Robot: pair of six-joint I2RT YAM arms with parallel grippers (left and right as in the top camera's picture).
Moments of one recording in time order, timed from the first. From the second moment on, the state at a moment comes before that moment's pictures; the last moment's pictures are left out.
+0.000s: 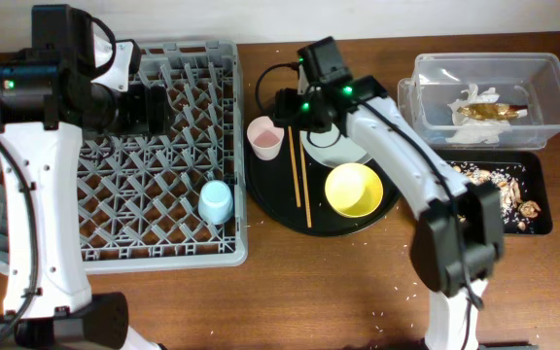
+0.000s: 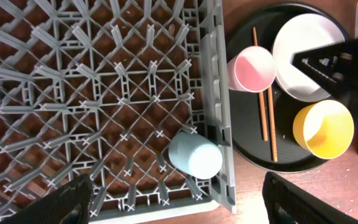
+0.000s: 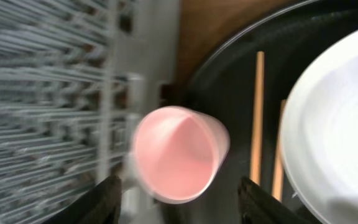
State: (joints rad) left arm 0.01 1.76 2.14 -1.52 0.20 0.00; right arm 0.42 2.09 1.83 -0.74 -0.24 0.51
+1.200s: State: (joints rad) left arm 0.01 1.78 1.64 -1.07 1.25 0.10; right arm 0.26 1.98 1.86 -0.96 -1.13 0.15
